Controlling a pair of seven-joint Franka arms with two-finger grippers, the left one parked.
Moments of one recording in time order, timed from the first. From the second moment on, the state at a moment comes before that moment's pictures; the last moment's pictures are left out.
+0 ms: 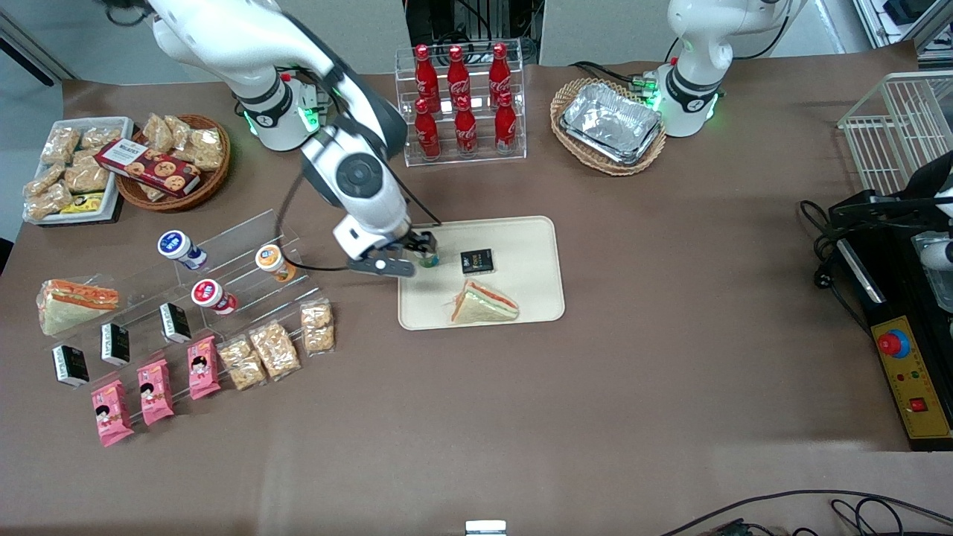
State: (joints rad) arm 0.22 0.27 0.45 -2.04 -0.09 2.21 0.87
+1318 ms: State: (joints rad) arm 0.15 -0.03 -0.22 -1.69 0.05 1.57 -0.03
